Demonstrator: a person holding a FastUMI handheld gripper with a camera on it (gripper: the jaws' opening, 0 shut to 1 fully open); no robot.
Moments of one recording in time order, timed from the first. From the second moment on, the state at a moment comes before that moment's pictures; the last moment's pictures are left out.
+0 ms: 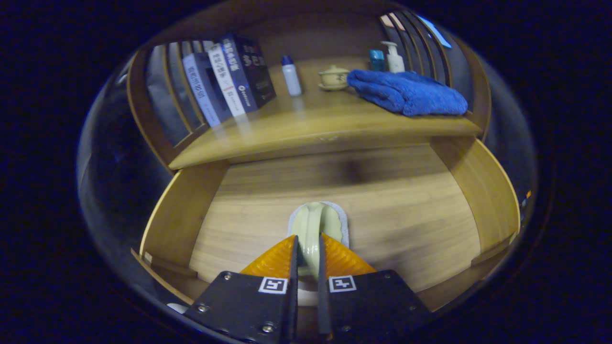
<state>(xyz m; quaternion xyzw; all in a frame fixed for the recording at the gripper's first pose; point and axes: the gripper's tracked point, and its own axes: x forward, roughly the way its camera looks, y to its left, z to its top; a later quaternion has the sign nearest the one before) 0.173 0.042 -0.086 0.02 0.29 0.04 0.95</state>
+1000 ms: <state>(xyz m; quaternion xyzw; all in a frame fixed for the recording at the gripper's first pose) 0.104 0.036 0.143 0.02 -0.07 0.05 1.00</state>
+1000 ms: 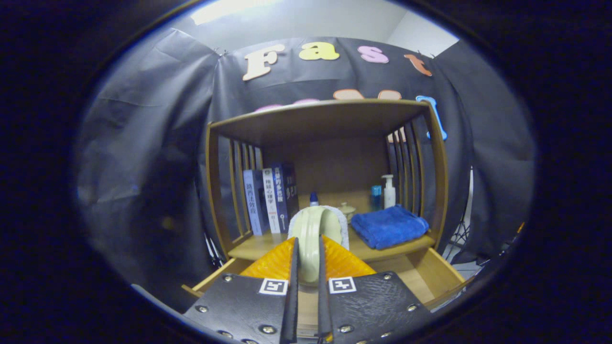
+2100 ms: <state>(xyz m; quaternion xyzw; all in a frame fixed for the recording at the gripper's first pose) 0.294 0.036 0.048 -0.02 0.11 0.01 0.99</state>
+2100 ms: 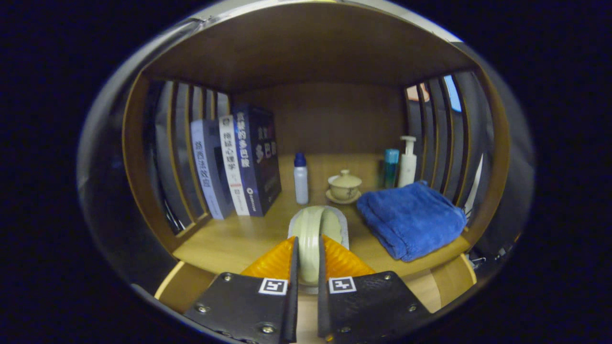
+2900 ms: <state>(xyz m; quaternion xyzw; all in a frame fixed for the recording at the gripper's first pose) 0.363 0.035 0.056 0.01 0.04 0.02 1.00</state>
